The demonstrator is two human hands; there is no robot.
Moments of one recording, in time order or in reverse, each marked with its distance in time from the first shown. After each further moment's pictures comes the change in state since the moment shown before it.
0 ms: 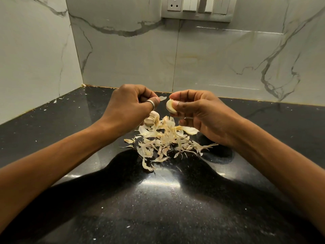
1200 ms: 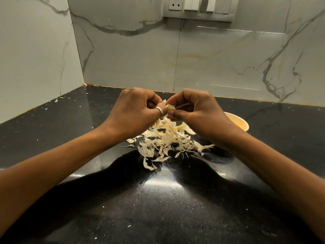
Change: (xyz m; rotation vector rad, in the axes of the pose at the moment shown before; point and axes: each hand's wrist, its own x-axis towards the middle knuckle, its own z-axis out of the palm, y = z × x) left_hand -0.007 0.008 0.004 0.180 -0.019 0.161; right_hand 0.003 0.013 0.006 -0.550 0.102 -0.323
